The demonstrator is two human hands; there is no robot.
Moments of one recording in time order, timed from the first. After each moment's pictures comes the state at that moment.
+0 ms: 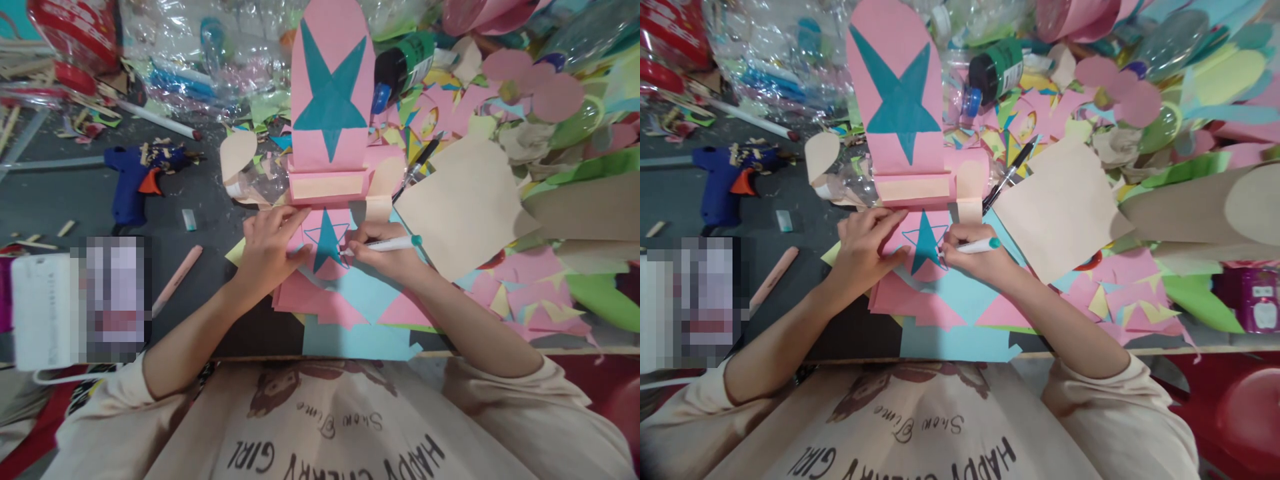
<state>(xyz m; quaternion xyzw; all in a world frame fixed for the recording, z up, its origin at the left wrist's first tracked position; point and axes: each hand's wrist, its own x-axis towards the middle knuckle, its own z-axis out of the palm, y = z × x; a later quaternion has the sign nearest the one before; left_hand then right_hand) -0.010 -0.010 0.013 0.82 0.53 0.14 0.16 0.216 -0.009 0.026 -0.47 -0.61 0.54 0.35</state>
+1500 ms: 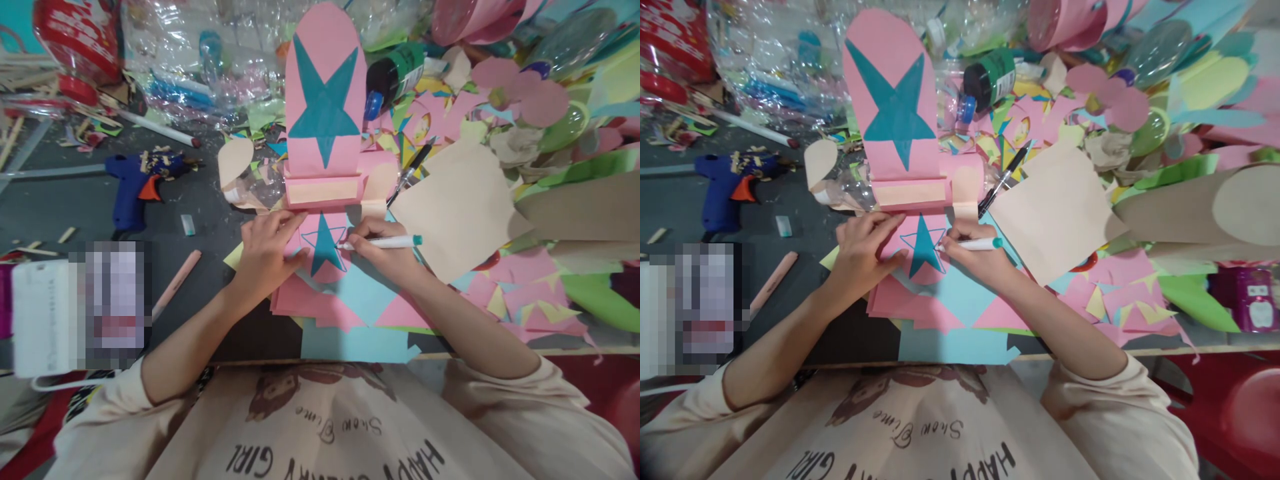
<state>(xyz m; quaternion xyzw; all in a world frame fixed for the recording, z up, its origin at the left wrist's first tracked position) -0.009 -0.010 0.015 0.81 0.53 0.14 0.19 0.216 -0.005 0.026 -0.53 -0.57 0.51 0.37</state>
